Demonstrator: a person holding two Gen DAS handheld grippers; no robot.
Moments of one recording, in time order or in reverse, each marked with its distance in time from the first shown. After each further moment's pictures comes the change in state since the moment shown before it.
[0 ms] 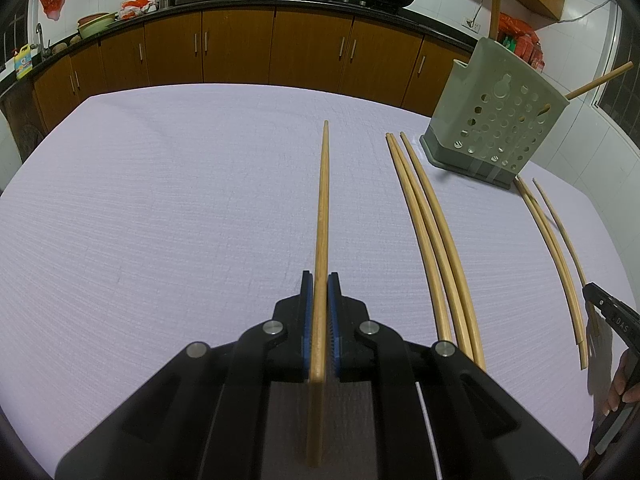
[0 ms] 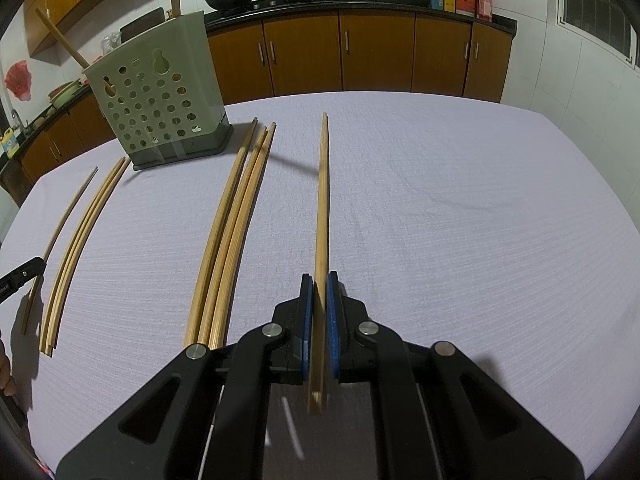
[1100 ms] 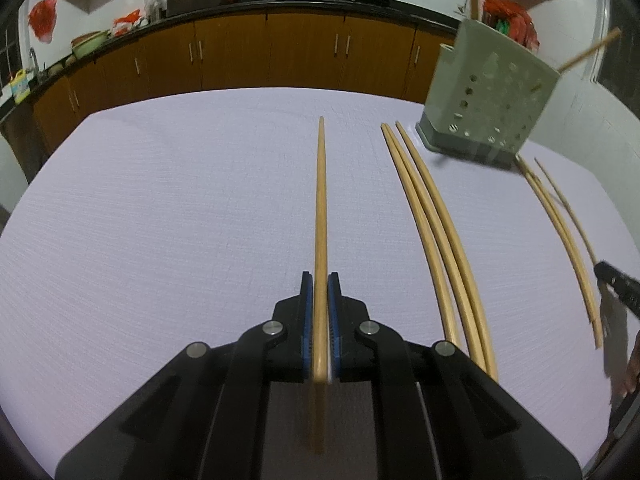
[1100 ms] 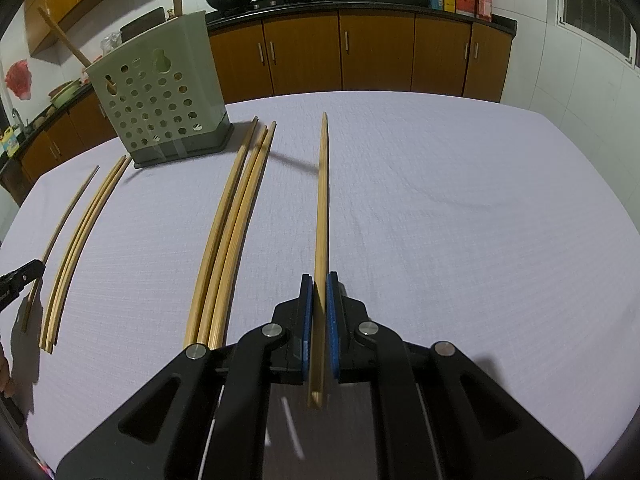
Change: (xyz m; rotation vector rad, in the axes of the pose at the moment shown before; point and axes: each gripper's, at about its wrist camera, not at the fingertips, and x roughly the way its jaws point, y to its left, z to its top) left arm -0.007 -0.009 -0.008 0.086 0.006 0.049; right arm -0.004 0.000 -0.002 -0.001 0.001 0.002
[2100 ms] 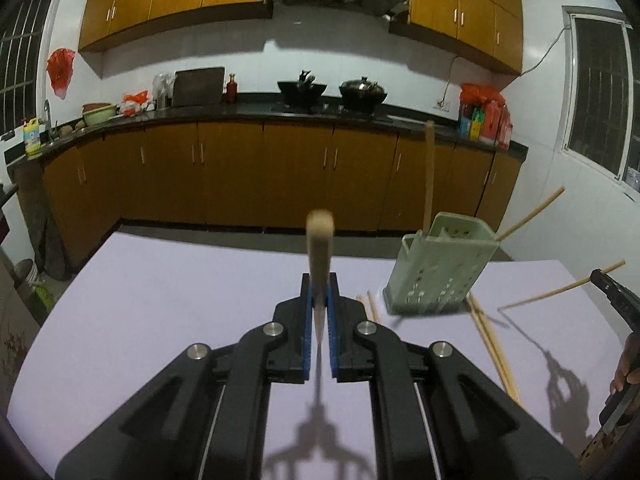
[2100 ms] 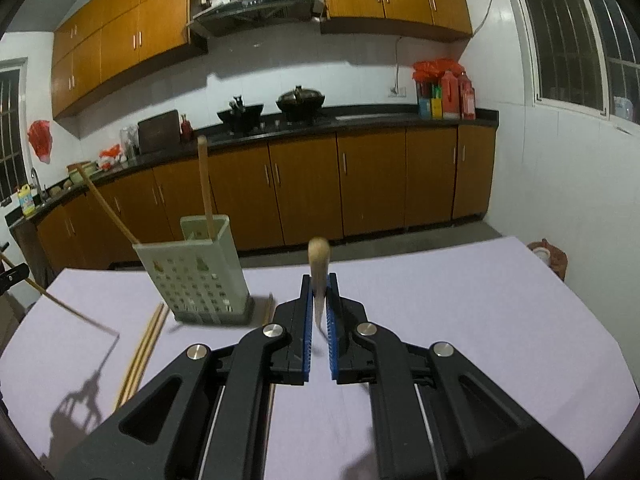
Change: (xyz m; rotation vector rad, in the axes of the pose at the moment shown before) left arm -0.130 0.015 0.087 -0.008 -0.370 -0.055; right arm -0.113 -0.003 0.078 0.013 -0.421 0.014
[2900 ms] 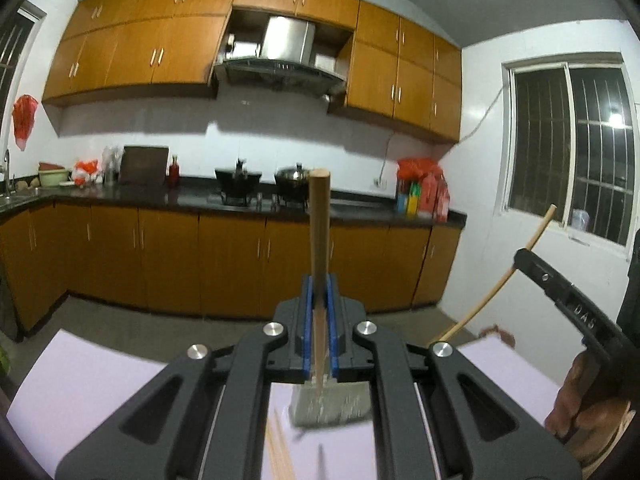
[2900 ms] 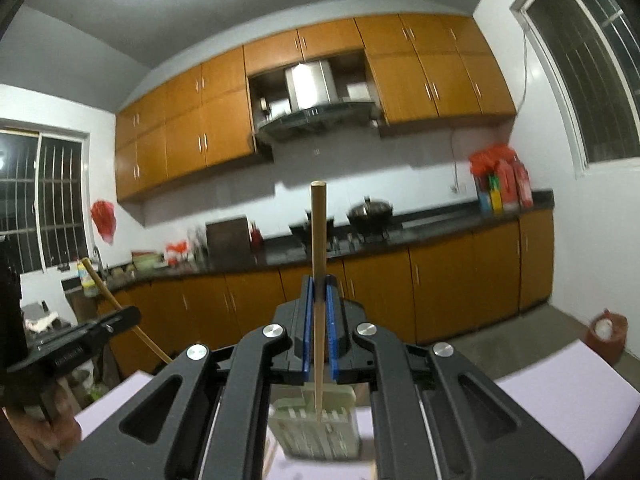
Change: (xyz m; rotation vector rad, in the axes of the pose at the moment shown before) left arm -0.036 -0.097 0.108 0.024 -0.304 -0.198; right arm -0.048 0.071 0.111 0.026 -0.386 0.245
